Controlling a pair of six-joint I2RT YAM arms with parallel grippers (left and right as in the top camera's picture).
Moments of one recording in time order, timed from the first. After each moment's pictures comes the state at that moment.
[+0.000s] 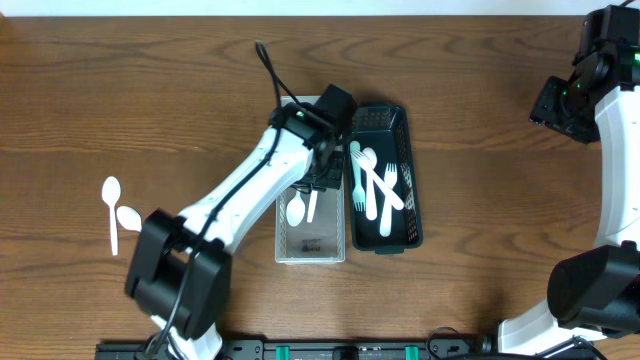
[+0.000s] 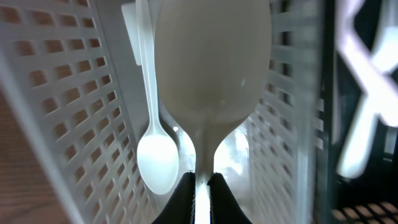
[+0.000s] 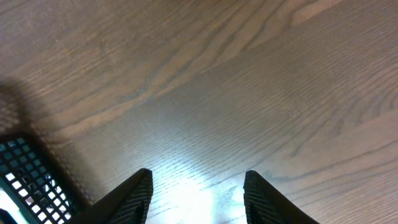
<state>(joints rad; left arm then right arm) -0.58 1.87 1.48 -1.08 0.00 -0.43 -0.18 1.77 1.79 -1.30 0.12 0.32</state>
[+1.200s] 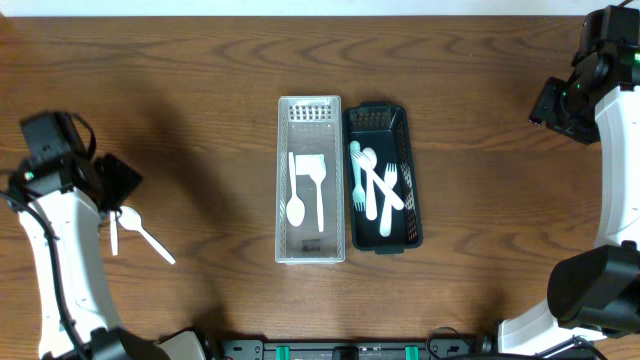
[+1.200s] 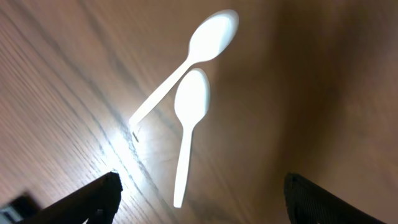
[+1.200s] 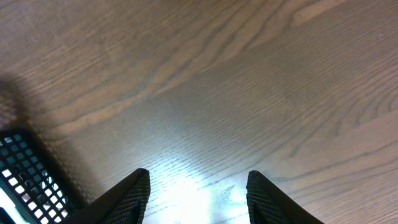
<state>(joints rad) 0.45 1.39 1.13 -1.00 -0.10 -0.50 -0.18 1.77 1.79 -1.30 0.12 0.30</state>
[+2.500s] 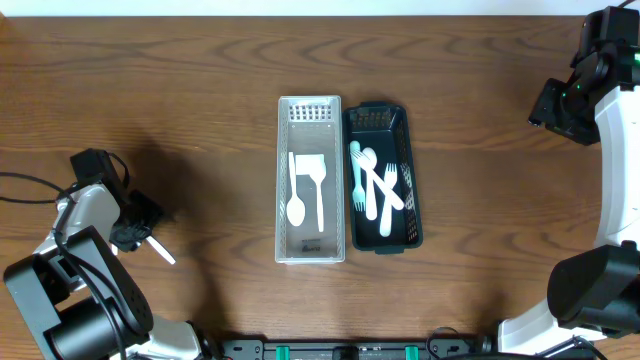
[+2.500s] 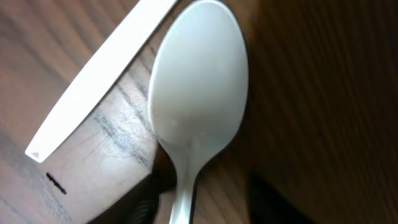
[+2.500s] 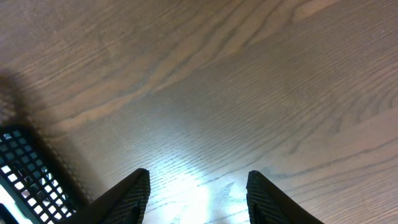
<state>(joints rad) 0.49 1.69 0.88 -0.65 -0.03 -0.49 -0.18 1.77 1.79 -1.31 0.12 0.30</state>
